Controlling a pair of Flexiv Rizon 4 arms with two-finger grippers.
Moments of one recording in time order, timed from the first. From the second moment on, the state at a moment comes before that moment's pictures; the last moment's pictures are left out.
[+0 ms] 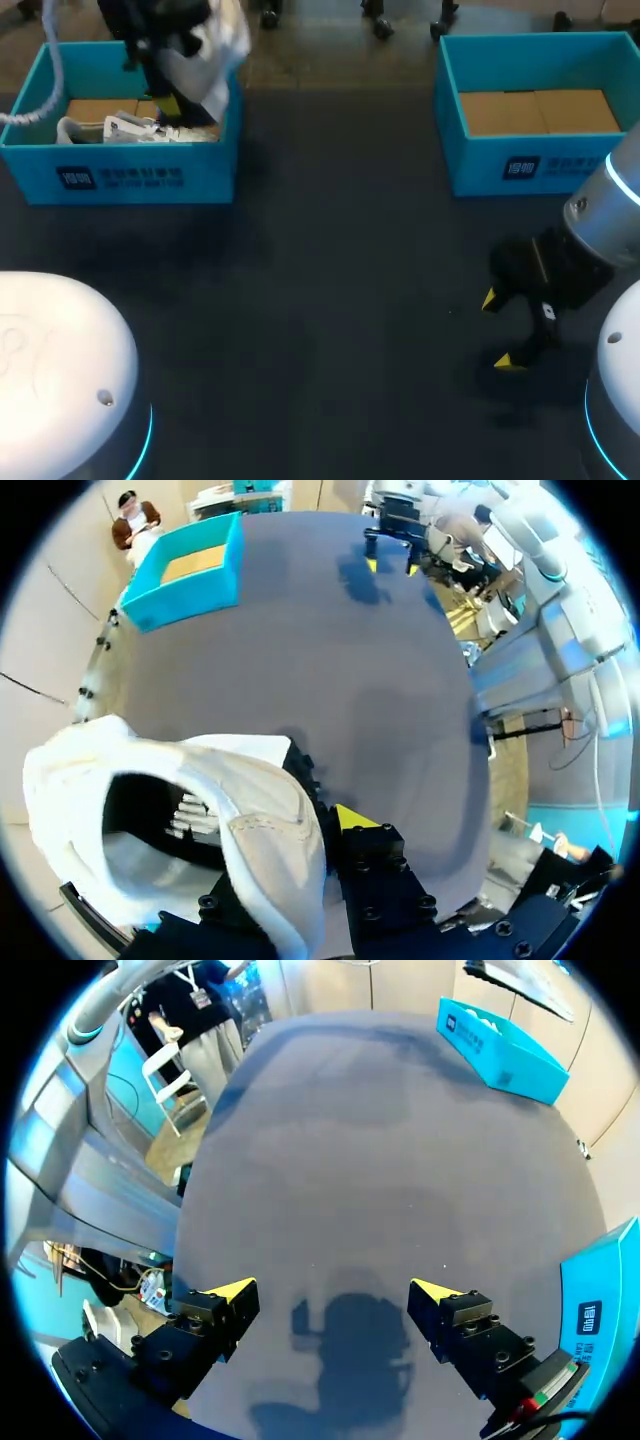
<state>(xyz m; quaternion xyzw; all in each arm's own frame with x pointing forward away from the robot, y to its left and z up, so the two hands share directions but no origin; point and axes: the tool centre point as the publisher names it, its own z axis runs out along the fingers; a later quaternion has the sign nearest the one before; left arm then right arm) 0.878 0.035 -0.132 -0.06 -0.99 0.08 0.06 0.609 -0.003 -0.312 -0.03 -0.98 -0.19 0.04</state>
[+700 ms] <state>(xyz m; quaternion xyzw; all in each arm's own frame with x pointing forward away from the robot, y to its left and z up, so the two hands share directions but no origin) 0.977 0.090 -0.126 -0.05 -0.99 0.04 0.09 0.609 -0.003 -0.312 -0.03 -0.98 -0.19 0.04</state>
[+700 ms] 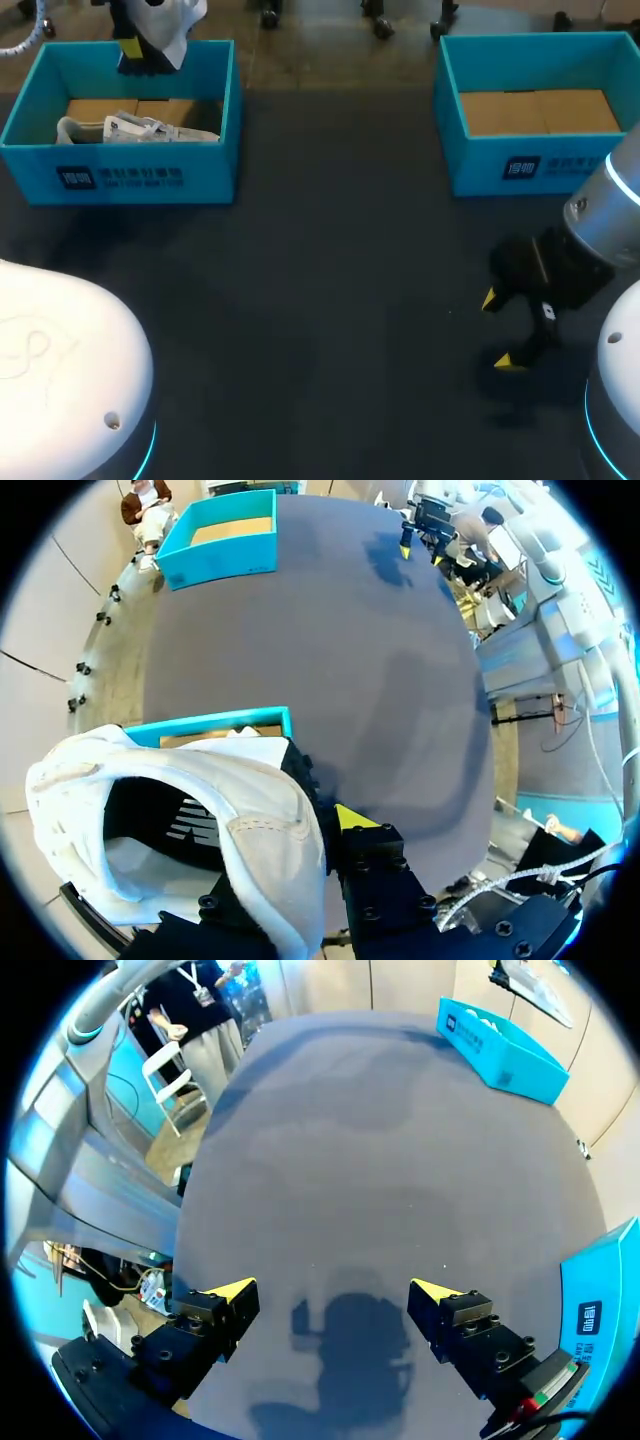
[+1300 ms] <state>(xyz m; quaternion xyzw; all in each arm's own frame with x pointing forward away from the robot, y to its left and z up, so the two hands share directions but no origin) 1.072 0.180 -0.155 -0.12 -0.99 0.02 0.06 0.609 -0.003 -0.312 -0.03 -0.98 -0.19 0.04</state>
